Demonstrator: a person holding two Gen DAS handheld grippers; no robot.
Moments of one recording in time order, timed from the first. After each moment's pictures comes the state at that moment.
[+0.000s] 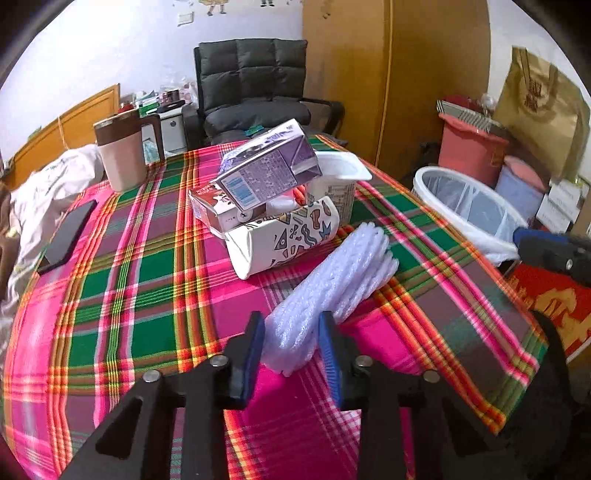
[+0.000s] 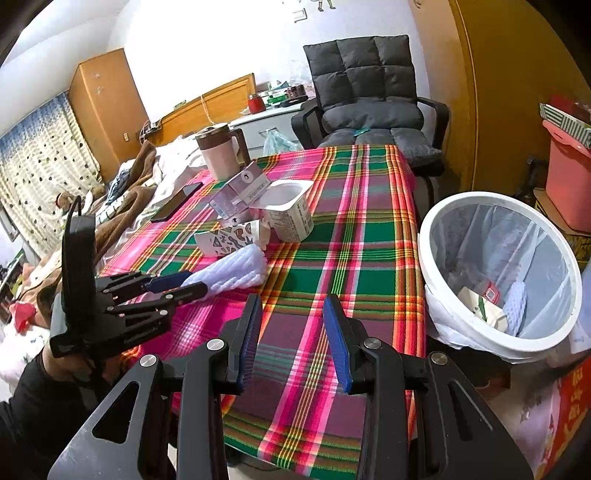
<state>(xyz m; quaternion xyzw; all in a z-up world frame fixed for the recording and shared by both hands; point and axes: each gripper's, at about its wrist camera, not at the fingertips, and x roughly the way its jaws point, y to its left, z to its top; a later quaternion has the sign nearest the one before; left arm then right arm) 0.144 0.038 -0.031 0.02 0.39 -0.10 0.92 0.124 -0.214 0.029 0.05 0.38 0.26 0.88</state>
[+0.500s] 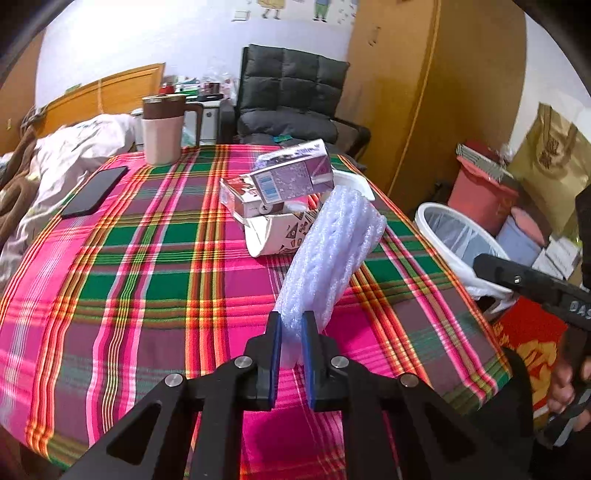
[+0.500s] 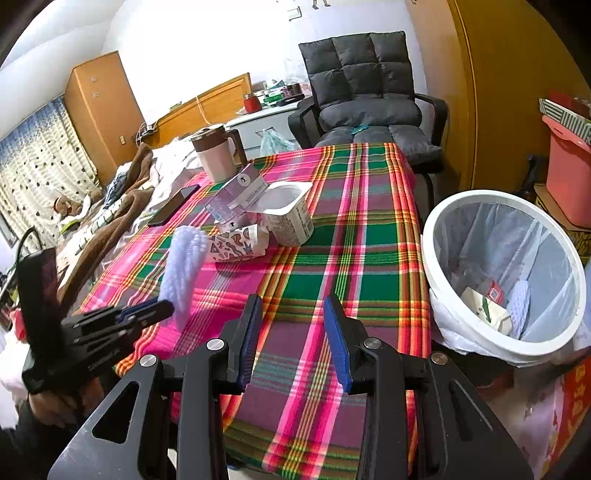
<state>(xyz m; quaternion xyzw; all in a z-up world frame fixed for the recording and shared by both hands) 0.105 0.049 -0.018 -0.07 0.37 -0.06 0.92 0.137 -0.205 0.028 0.06 0.39 0.26 0.88</state>
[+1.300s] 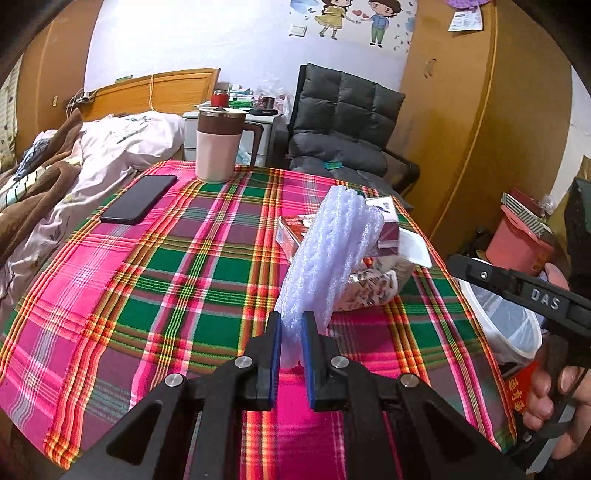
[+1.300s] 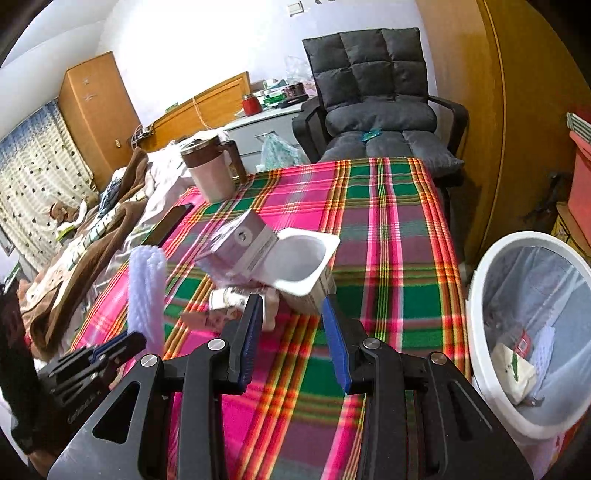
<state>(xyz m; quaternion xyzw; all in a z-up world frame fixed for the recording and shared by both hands) 0.133 0.082 -0.001 -0.12 0.34 0.03 0.93 0.199 -0.169 0.029 0.06 0.40 0.26 0.88</state>
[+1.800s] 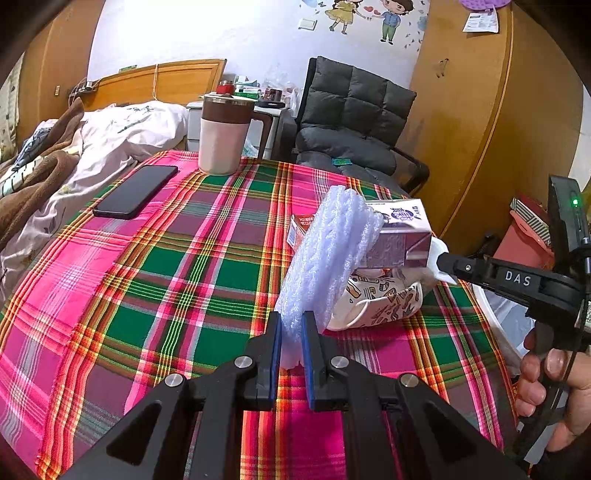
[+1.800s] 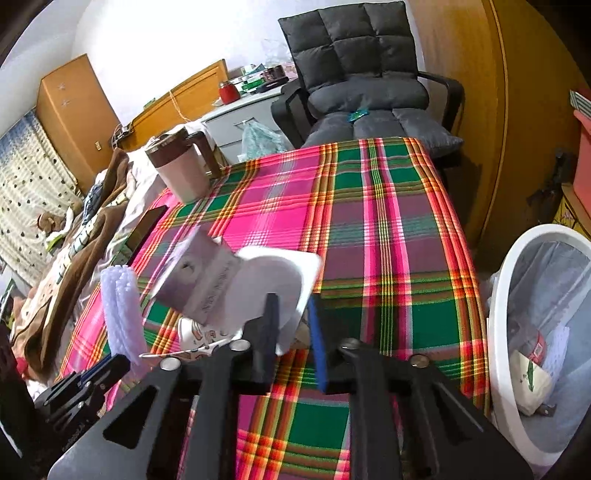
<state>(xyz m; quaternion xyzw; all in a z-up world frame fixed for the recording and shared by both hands) 0.157 0.095 -0.016 -0.13 0.35 0.03 0.93 0.224 -0.167 0.016 0.08 0.43 0.24 0.87</state>
